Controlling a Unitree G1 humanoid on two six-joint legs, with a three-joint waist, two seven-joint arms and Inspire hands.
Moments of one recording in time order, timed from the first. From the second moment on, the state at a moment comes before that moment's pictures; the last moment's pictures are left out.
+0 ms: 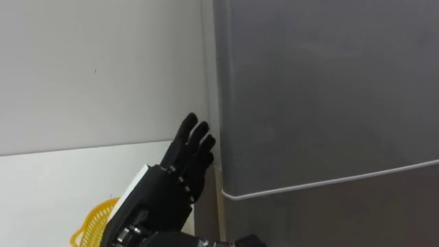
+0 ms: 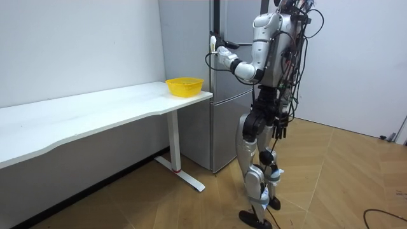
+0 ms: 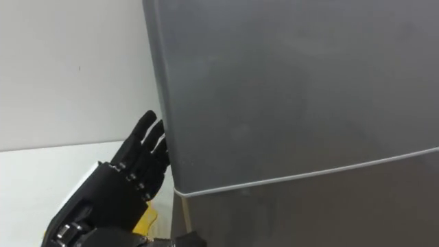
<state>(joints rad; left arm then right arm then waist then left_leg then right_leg) 0.11 0.26 -0.10 -0.47 -0.52 0.03 -0.34 0.08 -0.23 0.06 1.38 -0.33 0.09 0.14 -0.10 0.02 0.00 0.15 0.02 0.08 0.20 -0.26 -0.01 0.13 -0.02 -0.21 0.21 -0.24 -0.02</state>
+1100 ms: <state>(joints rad) 0.08 0.27 -0.11 -0.47 -0.56 0.04 -0.34 0.05 -0.24 0.10 1.39 -0.33 0.10 0.07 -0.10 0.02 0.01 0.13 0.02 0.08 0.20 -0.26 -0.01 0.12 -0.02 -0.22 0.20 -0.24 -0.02</state>
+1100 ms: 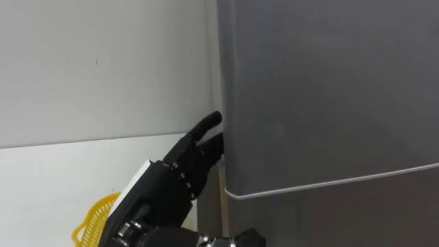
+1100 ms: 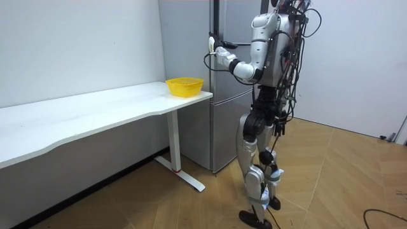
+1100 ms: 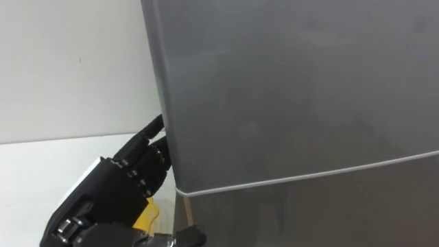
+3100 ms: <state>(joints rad) 0.04 0.30 -0.12 -0.47 -0.71 0.04 -0.37 0.06 -0.26 0.10 1.37 -0.40 0.11 0.12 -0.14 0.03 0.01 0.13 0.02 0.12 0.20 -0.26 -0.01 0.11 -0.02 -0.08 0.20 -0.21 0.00</state>
